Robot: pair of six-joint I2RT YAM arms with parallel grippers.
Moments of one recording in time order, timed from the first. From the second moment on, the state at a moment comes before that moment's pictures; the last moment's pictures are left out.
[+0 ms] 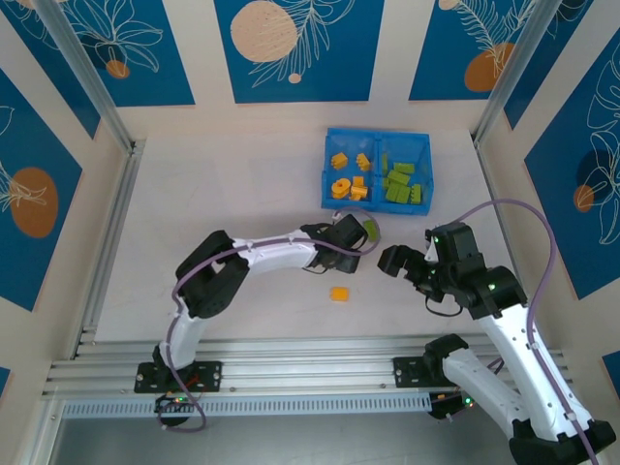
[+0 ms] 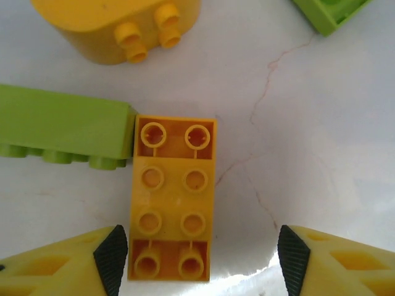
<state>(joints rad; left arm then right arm) -0.98 2.10 1.52 -0.51 -0.19 -0.54 0.34 0.72 0.90 -1.10 -0.22 0.78</state>
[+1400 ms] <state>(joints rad) -0.74 2.66 2.59 -0.55 -0.24 -0.28 0.35 0.53 0.93 -1.12 -0.12 0.93</state>
